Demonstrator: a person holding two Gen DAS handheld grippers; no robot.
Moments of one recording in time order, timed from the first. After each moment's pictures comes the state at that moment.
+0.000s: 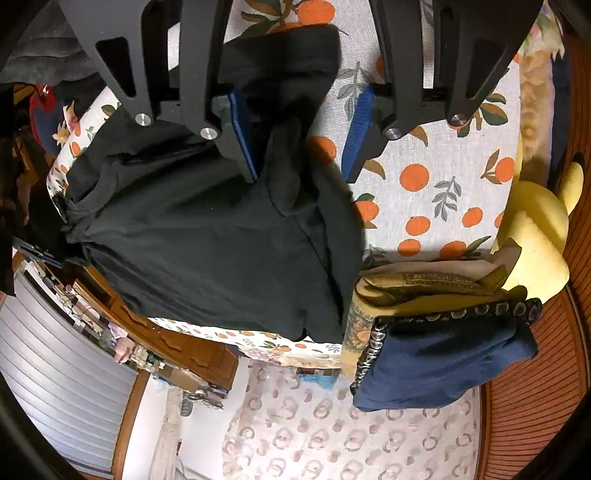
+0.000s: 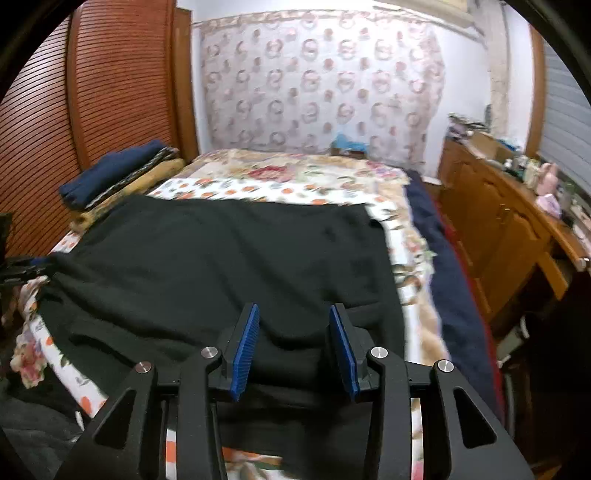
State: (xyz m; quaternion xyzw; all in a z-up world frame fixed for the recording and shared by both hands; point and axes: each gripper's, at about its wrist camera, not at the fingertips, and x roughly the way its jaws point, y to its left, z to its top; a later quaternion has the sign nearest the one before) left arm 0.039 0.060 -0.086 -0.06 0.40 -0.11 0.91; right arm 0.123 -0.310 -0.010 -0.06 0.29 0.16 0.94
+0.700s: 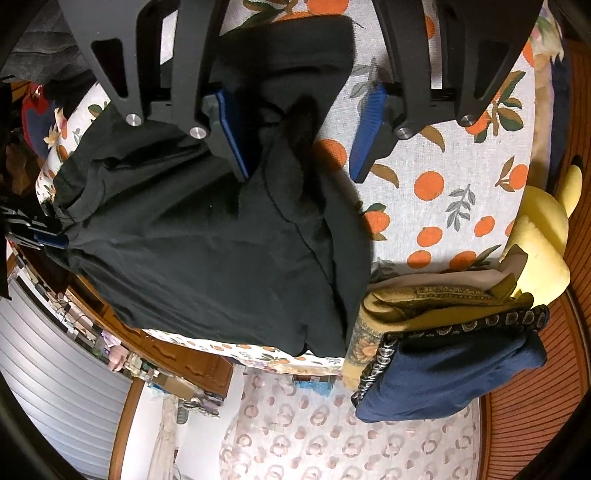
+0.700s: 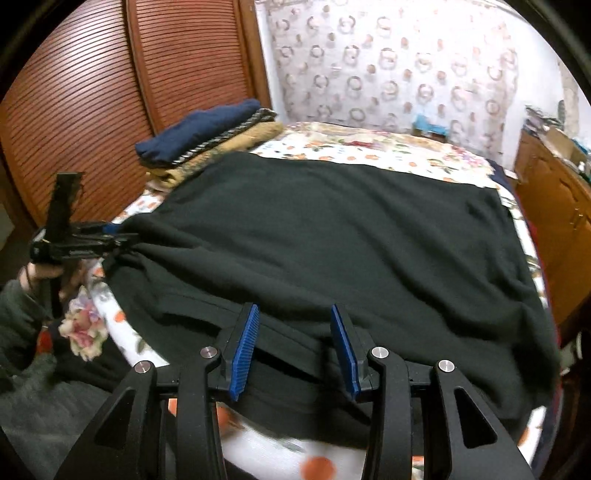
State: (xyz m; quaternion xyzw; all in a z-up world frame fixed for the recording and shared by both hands) left arm 0.044 0.048 -0.099 -0.04 0.41 -0.10 0.91; right arm 0.129 -0.239 -0.031 -0.06 0.33 0.30 0.89
